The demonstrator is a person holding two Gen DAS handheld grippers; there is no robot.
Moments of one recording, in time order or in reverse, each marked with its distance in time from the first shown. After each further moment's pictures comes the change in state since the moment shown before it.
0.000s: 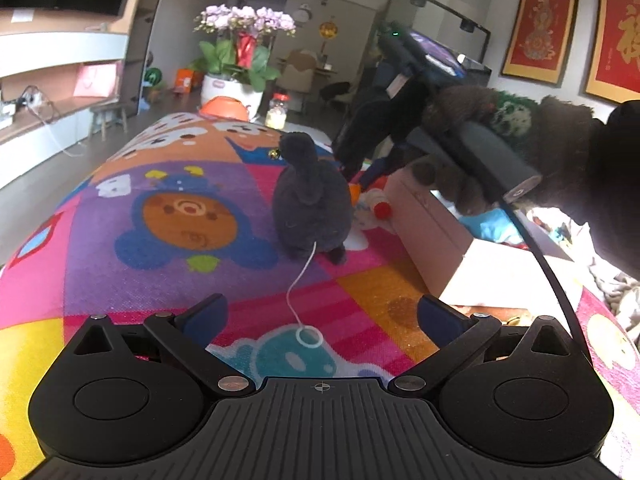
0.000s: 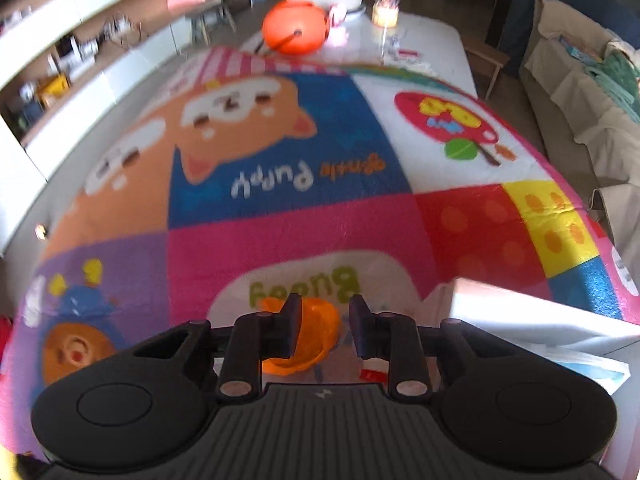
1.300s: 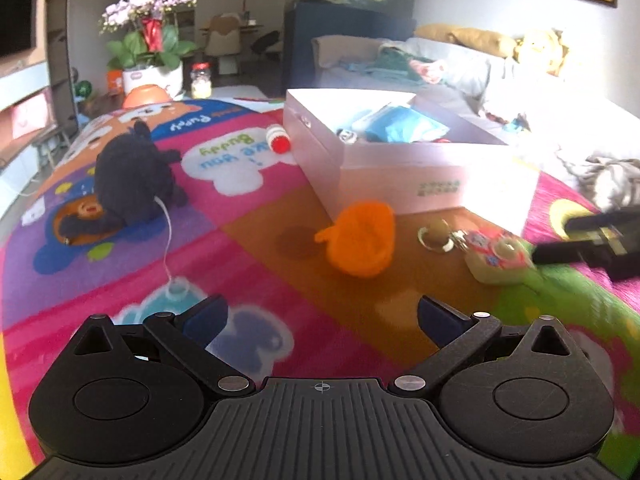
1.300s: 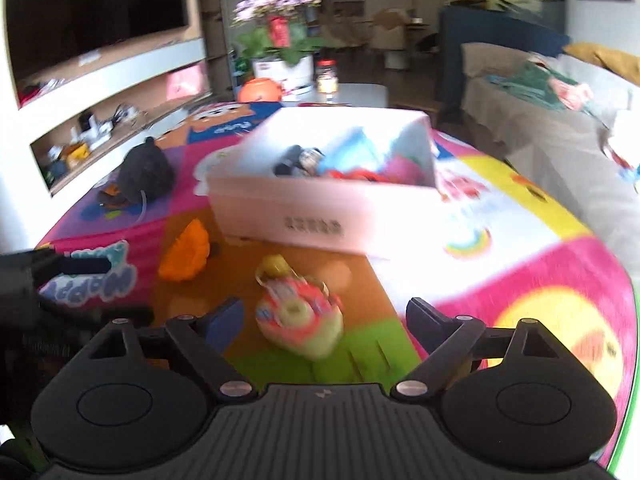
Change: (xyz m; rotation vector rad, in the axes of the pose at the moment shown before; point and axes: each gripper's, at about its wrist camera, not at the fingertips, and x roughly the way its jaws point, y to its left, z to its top) left arm 0.012 -0.087 -0.018 0.287 0.175 -0.038; right arm -0.170 -0.101 -0.319 0.135 -0.361 0.013
